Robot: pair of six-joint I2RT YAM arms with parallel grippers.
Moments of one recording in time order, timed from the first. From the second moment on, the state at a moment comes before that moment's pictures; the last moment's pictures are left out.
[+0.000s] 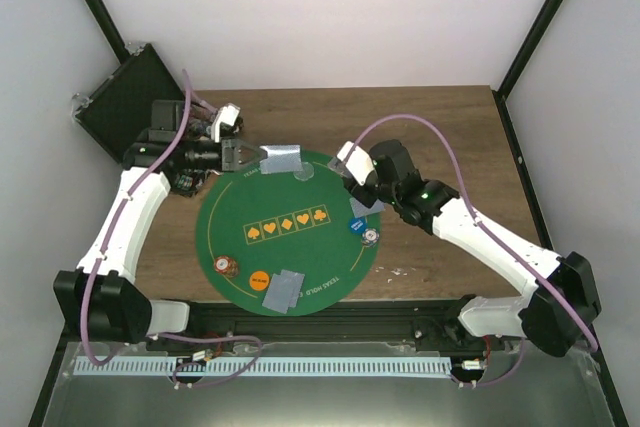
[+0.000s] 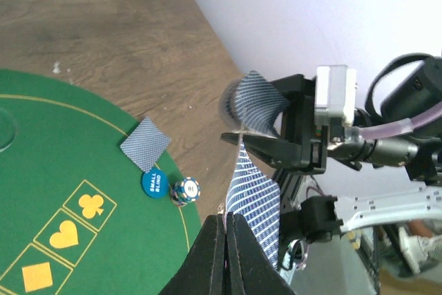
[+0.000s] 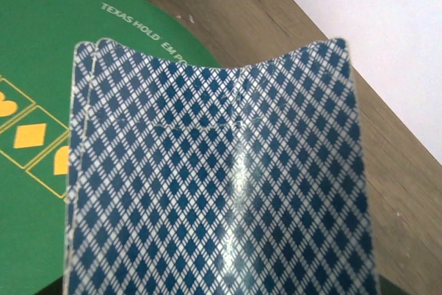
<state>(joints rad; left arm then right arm) -0.12 1.32 1.29 -0.77 1.07 -0.11 0.69 1.26 1.00 -0.33 0.07 -0.41</state>
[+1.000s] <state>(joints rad) -0.60 2.05 1.27 0.01 0.65 -0.96 0.66 1.18 1.02 -0.44 0.15 -0.33</state>
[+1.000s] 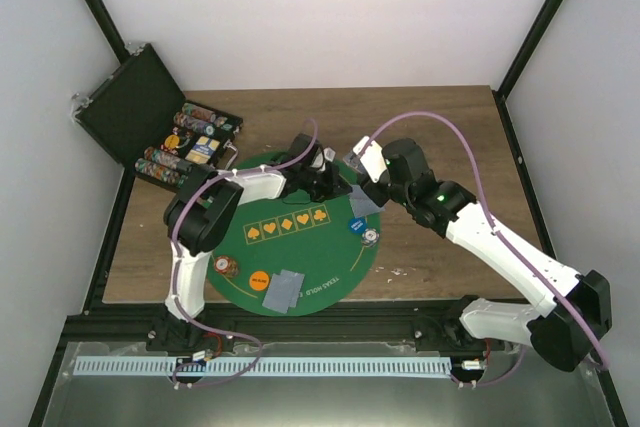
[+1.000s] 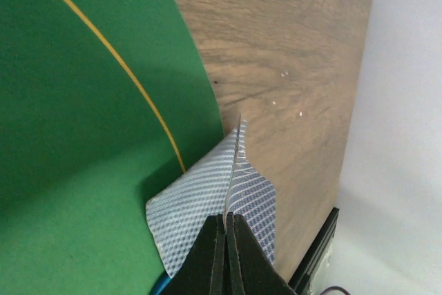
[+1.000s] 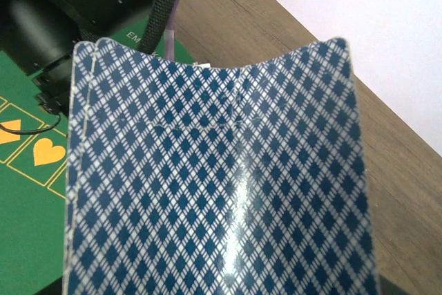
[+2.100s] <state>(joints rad) -0.61 2.12 1.43 -0.18 0.59 -0.93 0.66 1.17 1.02 -0.49 0.15 -0.33</state>
